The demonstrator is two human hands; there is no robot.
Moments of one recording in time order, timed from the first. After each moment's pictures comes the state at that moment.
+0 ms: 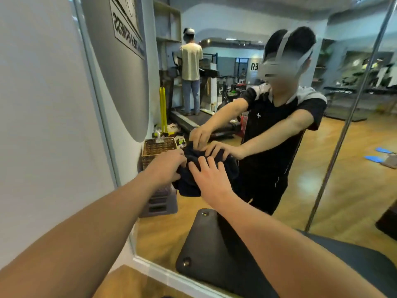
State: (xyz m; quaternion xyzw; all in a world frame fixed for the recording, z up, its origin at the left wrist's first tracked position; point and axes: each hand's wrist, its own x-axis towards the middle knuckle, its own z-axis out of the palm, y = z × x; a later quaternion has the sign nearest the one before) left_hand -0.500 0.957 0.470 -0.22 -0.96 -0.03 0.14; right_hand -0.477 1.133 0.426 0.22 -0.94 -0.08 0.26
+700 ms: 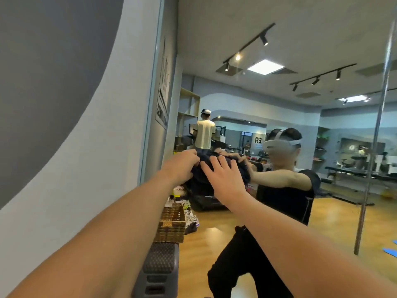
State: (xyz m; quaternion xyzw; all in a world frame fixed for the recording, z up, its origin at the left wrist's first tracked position) left_hand -0.474 0.885 0.690 -0.19 -0.92 -0.02 0.34; right_hand -0.471 1.062 0.658 0.21 -0.87 -0.19 0.41
